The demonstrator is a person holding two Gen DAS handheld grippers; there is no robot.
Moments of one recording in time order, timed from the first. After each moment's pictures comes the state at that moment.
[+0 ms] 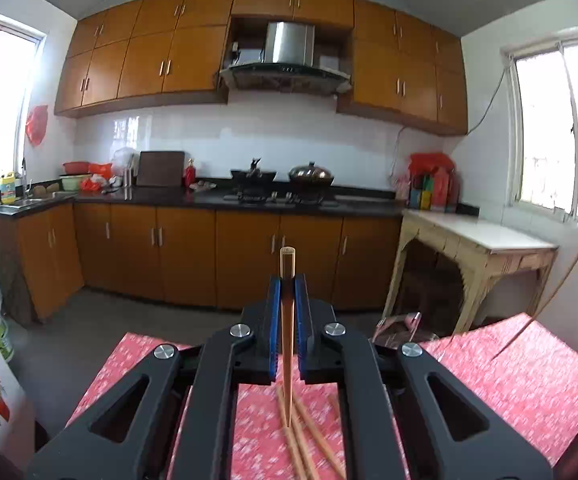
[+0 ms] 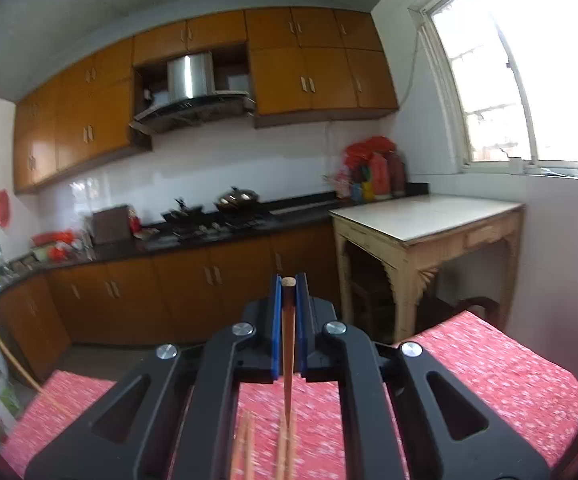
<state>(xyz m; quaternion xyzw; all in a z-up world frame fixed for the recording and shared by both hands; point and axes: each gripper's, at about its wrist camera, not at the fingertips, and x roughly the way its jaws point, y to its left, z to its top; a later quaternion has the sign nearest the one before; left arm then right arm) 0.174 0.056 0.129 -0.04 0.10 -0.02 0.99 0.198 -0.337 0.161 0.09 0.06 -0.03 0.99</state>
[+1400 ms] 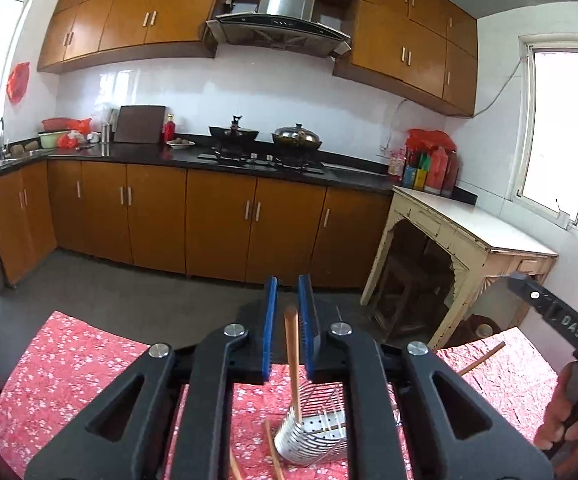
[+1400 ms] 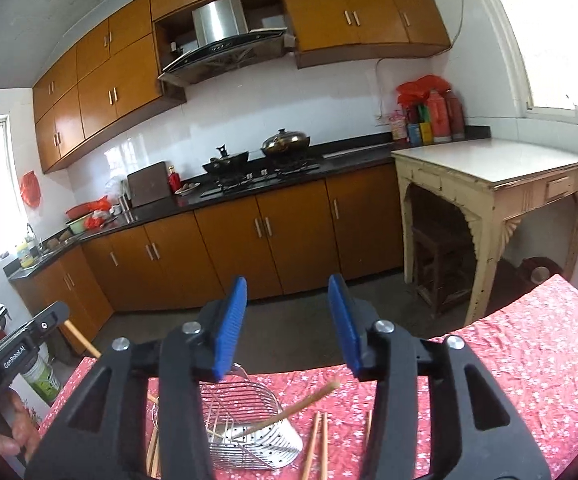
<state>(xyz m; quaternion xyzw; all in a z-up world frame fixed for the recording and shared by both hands) 0.285 -0.007 0.102 -0.07 0.18 -0.03 0.98 0.338 -0.281 0.103 0.11 0.16 0.04 0.98</state>
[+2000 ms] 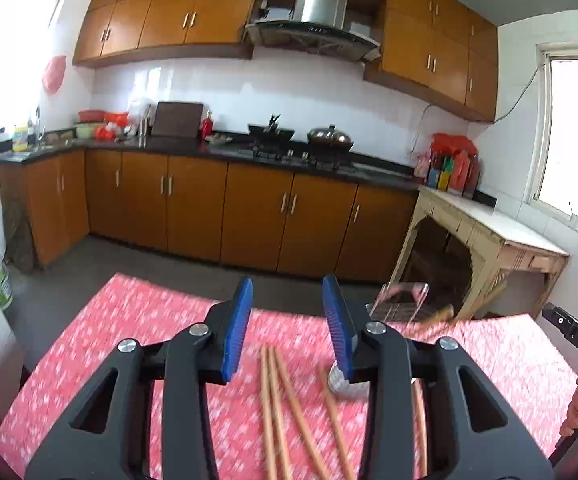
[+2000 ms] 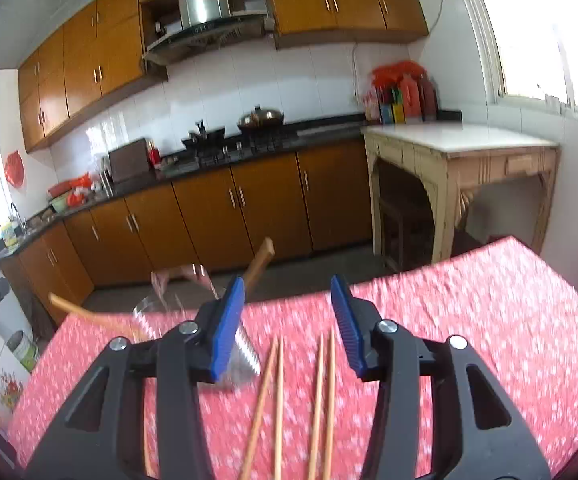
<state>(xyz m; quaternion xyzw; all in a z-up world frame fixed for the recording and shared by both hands) 0.186 0.049 0.075 -0.08 0.19 0.01 0.98 0.244 -0.307 0.037 0.10 0.23 0.00 0.97</state>
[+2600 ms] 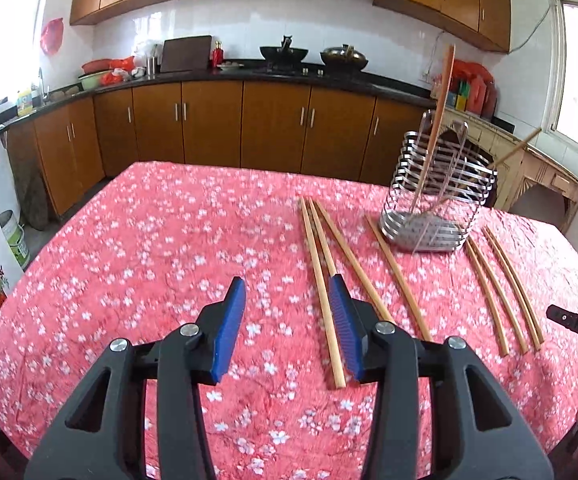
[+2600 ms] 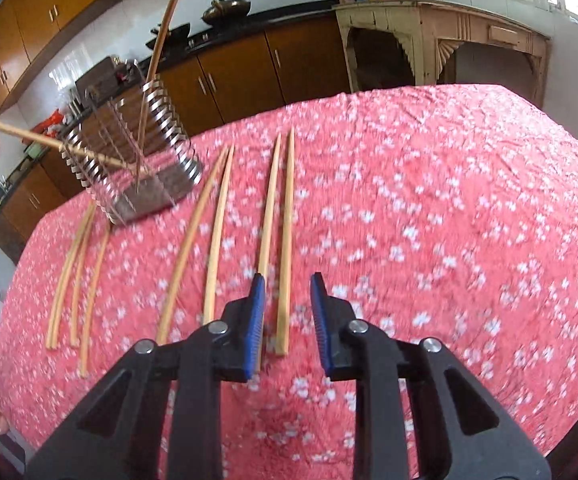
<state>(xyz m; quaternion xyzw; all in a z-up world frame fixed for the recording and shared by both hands) 0.149 0.054 -0.061 -0.05 0.30 0.02 0.95 0.215 -0.307 -0.126 0.13 0.40 0.00 0.91</state>
